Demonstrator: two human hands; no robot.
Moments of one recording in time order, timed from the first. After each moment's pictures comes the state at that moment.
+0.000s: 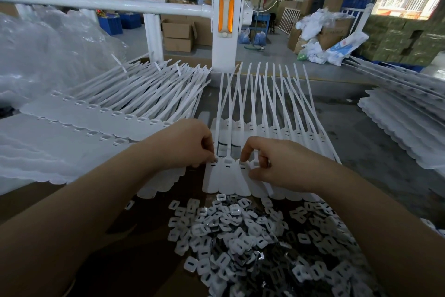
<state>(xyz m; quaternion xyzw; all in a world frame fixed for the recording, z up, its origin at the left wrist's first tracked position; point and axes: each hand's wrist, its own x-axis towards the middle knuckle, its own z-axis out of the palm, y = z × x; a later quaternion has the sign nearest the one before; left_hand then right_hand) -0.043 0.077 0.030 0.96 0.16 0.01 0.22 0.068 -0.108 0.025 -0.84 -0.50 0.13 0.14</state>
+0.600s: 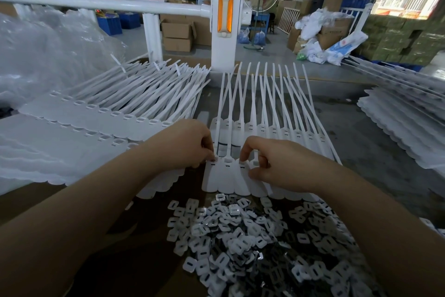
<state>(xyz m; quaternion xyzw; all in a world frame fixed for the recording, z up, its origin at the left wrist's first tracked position) -0.040 0.077 0.027 0.97 0.16 0.02 0.20 0.068 -0.108 0.027 -0.84 -0.51 0.12 0.12</state>
